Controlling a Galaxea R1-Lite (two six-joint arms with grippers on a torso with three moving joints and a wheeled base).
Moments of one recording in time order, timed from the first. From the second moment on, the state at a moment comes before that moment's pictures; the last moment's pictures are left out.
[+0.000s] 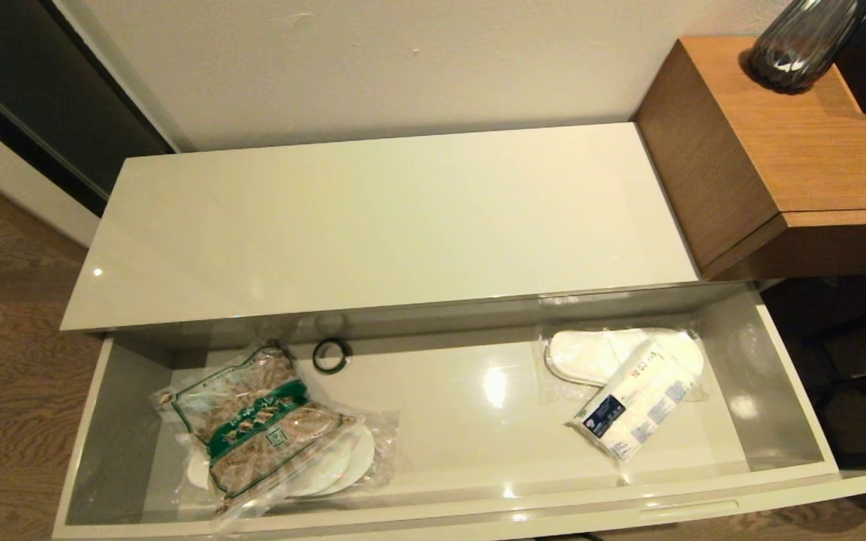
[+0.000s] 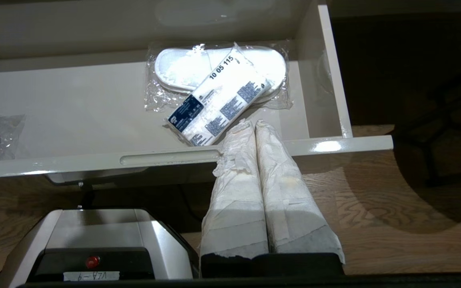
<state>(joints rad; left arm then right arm) 0.00 0.00 -0.02 -0.14 0.15 0.01 -0.01 0.00 0.00 0.03 0.01 -0.05</state>
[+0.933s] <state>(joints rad) 0.00 0.00 0.00 -0.05 0.00 -0.10 -0.01 0.00 0.00 0.03 0.01 -0.05</state>
